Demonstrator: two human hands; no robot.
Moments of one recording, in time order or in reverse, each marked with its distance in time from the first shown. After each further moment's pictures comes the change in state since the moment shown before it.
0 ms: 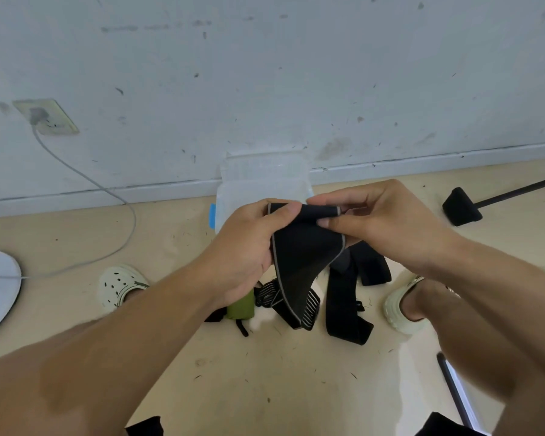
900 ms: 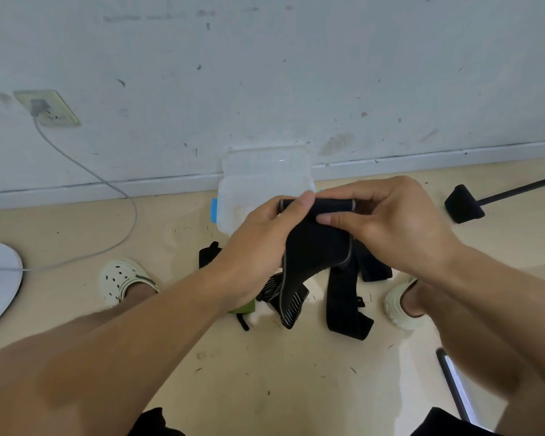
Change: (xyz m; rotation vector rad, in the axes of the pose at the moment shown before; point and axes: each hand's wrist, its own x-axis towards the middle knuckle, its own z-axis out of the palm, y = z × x) left_hand -0.003 -0.014 0.004 0.134 -0.054 0.071; right_hand -0.008 0.004 0.008 -0.182 0.127 -0.198
